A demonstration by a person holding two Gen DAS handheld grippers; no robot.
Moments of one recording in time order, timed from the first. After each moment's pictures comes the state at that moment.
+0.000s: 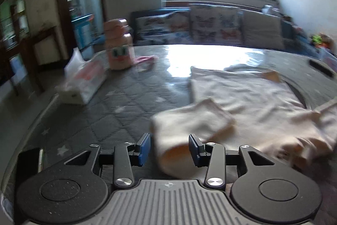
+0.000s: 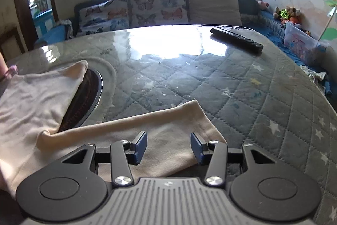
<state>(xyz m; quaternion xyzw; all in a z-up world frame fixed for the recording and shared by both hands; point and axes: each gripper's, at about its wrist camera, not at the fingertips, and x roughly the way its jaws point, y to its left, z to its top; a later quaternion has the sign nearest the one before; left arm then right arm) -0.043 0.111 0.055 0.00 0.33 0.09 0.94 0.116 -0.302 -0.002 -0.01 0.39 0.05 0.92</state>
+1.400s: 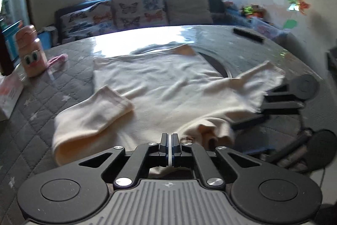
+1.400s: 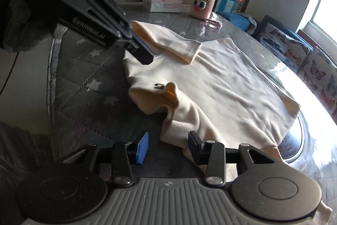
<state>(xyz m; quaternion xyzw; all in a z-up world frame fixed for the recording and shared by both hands) -0.036 0.036 0.048 0.03 0.37 -0.12 0.92 -0.019 -0.112 0.004 -0.30 0.29 0.47 0.78</state>
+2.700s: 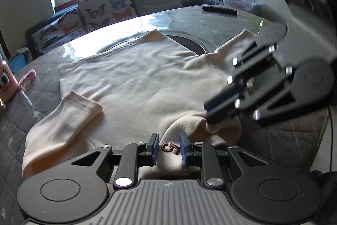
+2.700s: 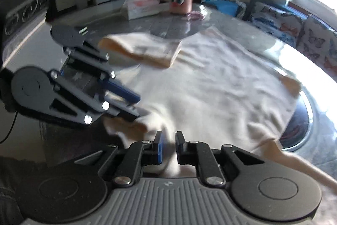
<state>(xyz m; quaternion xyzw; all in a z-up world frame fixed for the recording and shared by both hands) -0.021 0.012 0.015 0.10 0.38 -0.18 0.90 0.028 -0.115 0.004 -0.21 0.36 0.47 0.78</state>
